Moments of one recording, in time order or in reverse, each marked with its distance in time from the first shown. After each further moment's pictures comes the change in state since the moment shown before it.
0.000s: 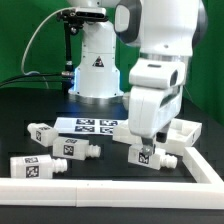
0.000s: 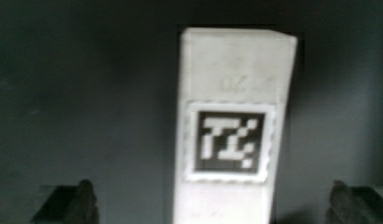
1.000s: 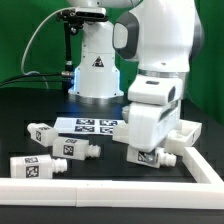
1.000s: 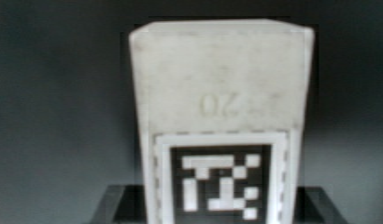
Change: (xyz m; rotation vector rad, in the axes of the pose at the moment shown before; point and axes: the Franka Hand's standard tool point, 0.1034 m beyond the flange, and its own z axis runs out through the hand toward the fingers) arm -0.023 -0.005 -0.002 -0.006 -0.001 0.016
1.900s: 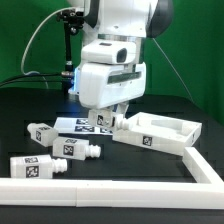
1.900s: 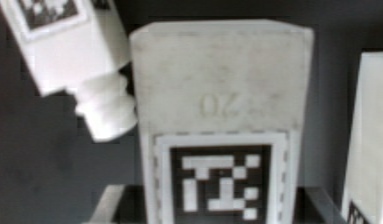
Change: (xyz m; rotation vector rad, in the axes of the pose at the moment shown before) arm -0.082 -0.013 -0.031 -0.013 -0.021 0.092
